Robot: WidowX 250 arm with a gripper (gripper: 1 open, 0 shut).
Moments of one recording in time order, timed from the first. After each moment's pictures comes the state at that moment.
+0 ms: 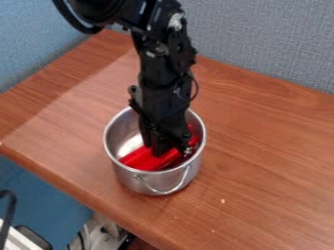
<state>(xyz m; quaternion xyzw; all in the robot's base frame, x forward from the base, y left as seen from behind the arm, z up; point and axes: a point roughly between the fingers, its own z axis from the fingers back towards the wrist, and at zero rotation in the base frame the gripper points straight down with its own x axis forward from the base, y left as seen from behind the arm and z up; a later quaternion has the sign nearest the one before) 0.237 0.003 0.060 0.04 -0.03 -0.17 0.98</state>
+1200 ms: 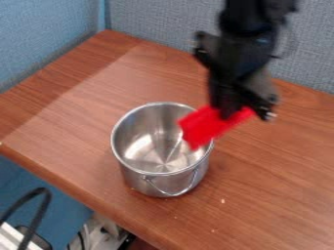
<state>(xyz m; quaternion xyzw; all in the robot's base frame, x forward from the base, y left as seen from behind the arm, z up) 0.256 -0.081 0.129 0.08 -0.08 -0.22 0.97</state>
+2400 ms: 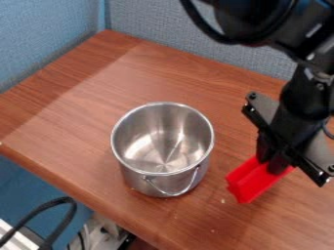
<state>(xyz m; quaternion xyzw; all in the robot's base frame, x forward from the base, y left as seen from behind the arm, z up) 0.251 -0.123 0.085 0.08 -0.11 -0.19 0.97</state>
